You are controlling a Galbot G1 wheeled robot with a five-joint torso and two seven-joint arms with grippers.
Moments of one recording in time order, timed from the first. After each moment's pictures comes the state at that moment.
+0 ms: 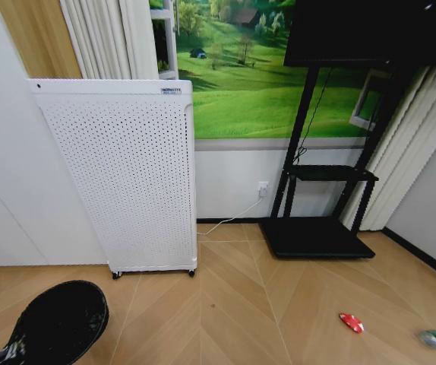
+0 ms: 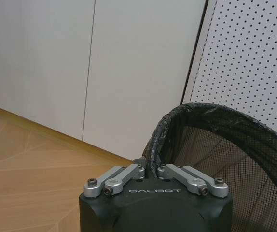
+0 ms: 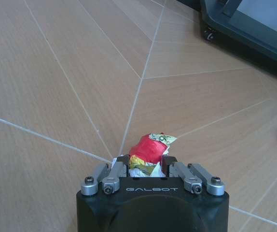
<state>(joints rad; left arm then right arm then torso) 1.83 -1.42 -1.30 -1.94 -0.71 0.14 0.24 -1.69 1.38 0.73 1.29 -0.25 0.23 -0.09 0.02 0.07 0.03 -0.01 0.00</state>
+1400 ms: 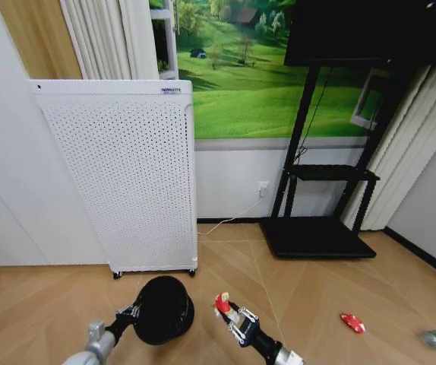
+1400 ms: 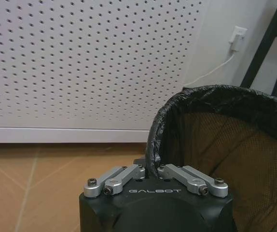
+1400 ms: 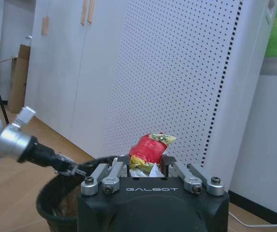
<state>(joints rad) 1.43 -1.07 -0.48 -1.62 -0.59 0.11 0.28 -1.67 1.13 0.31 2.07 0.05 0.24 -0.40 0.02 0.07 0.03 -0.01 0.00</state>
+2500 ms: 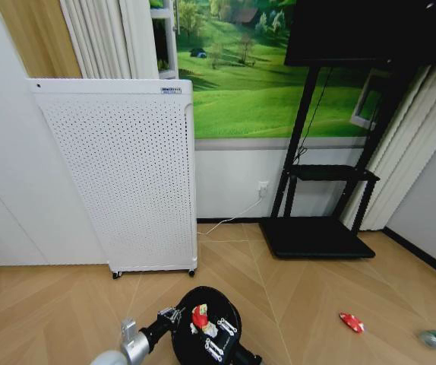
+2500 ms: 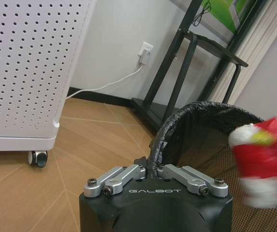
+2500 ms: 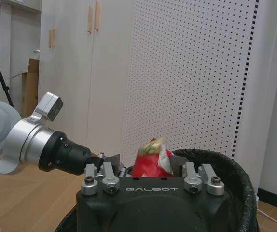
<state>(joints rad) 1.52 -1.01 -0.31 -1.89 -0.73 0.15 0.31 -1.68 1.19 0.20 2.04 0.02 0.24 -0.37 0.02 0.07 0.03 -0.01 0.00</state>
